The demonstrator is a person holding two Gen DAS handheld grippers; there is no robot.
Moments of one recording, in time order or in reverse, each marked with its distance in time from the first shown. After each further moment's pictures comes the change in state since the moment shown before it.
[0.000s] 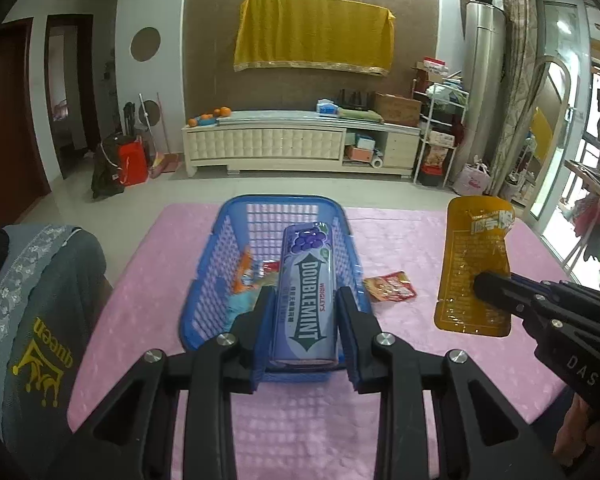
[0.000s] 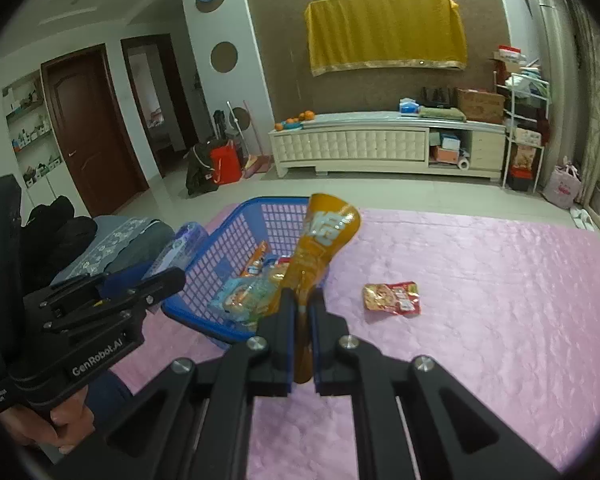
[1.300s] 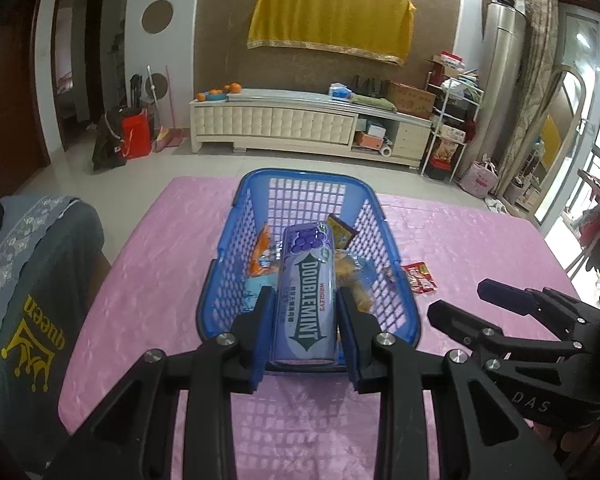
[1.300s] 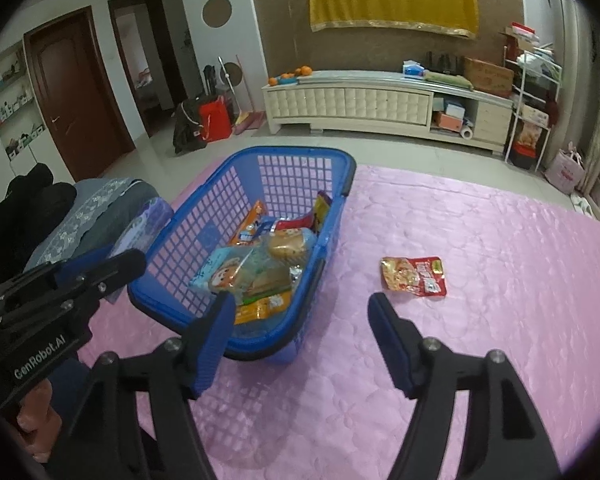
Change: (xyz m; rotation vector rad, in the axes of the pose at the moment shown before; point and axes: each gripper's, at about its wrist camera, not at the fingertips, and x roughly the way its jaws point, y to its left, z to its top) left arm 0.022 0.019 -0.005 -0.056 0.063 -0.015; right arm 0.056 0.017 -0.008 -0.010 0.157 -0.058
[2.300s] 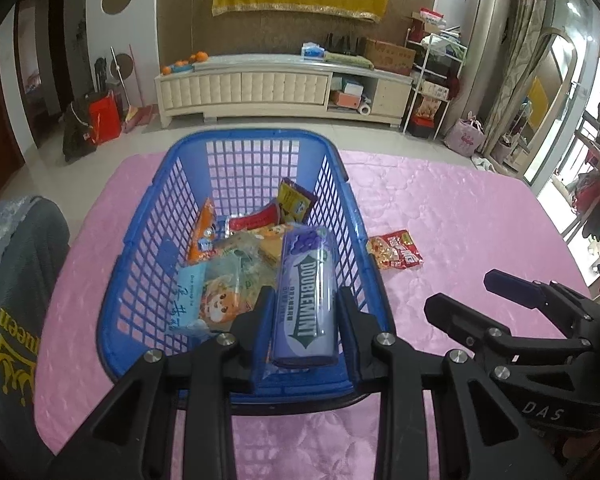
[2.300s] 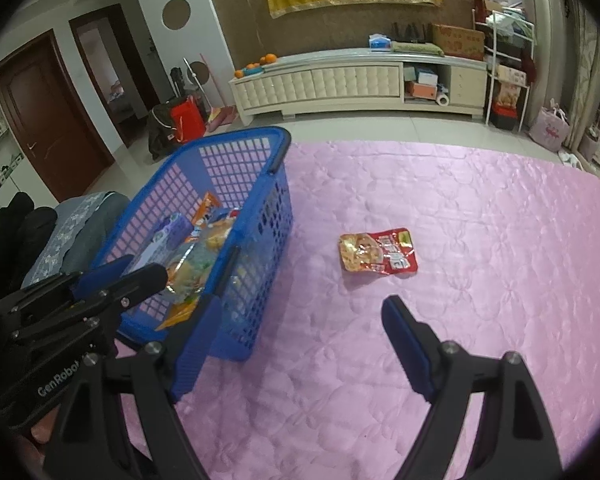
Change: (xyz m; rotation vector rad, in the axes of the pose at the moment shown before) left arm 0.069 -0.034 0.002 0.055 0.157 -0.061; right arm 0.029 -0.060 -0.010 0.128 0.056 -0.021
